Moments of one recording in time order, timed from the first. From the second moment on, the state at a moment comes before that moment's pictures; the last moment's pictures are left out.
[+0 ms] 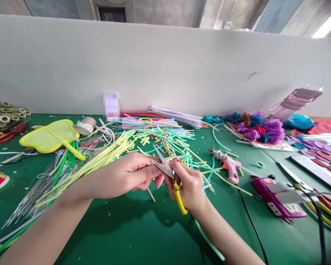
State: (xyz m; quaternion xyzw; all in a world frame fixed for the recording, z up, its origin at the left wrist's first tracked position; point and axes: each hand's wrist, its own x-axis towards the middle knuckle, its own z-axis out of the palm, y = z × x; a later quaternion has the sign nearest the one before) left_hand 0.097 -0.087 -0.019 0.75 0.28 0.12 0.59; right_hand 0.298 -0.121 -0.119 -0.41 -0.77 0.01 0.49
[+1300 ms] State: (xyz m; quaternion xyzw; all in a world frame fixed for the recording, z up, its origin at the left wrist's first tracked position) left_hand 0.107 -0.086 -0.023 0.81 0.35 0.17 0.45; right_hand 0.288 -0.126 -0.123 -0.47 -0.75 -0.01 0.46
